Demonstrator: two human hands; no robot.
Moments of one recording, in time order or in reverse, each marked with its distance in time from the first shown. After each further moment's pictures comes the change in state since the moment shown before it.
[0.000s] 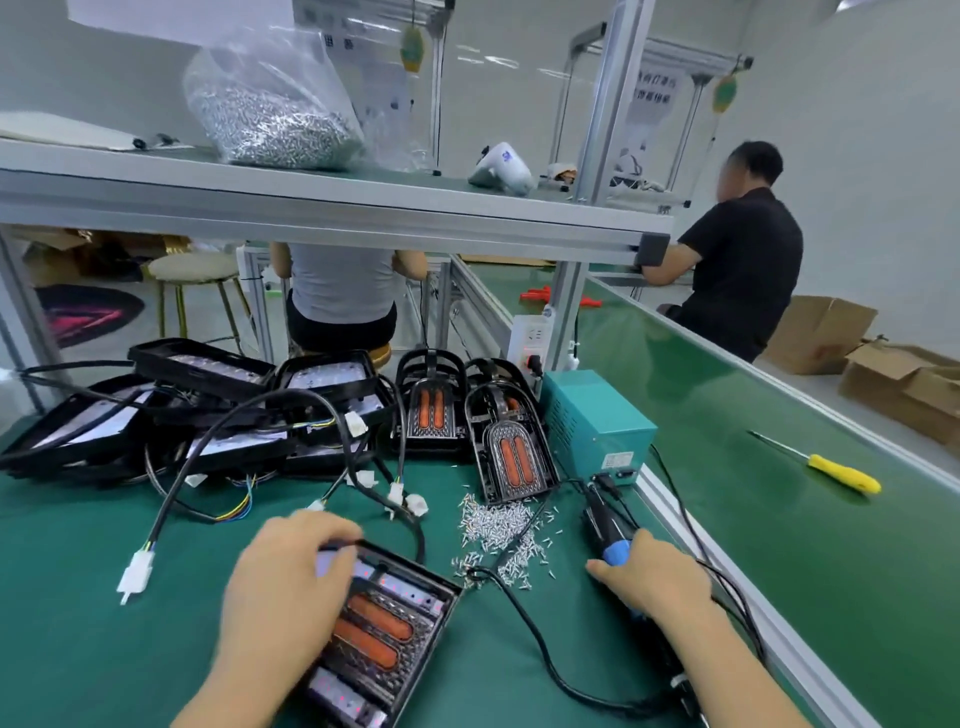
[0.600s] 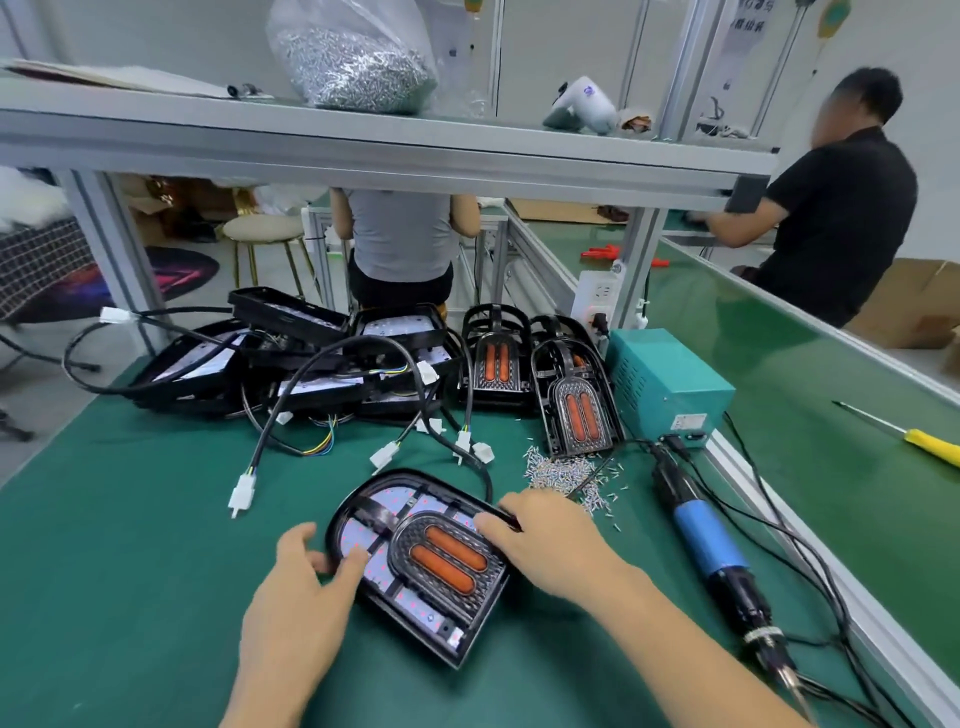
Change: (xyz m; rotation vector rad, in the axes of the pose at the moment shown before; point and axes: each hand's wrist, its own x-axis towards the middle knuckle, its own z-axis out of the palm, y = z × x) left_hand -0.050 -0.062 -0.003 -0.149 -0.030 -0.560; right_hand -0.090 -0.119 0.010 0.138 -0.046 -0.720
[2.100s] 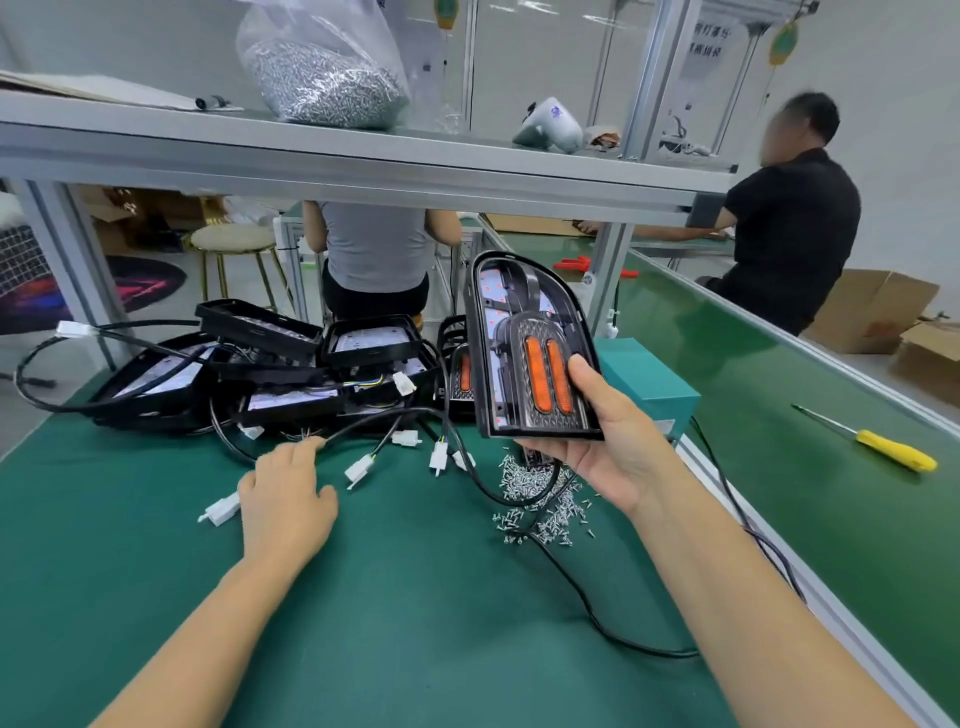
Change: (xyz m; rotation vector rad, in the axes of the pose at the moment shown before) left_hand 0.103 0.030 0.017 0.521 0.210 0.426; right_hand 0.012 0.030 -0.089 1.728 0.105 0.020
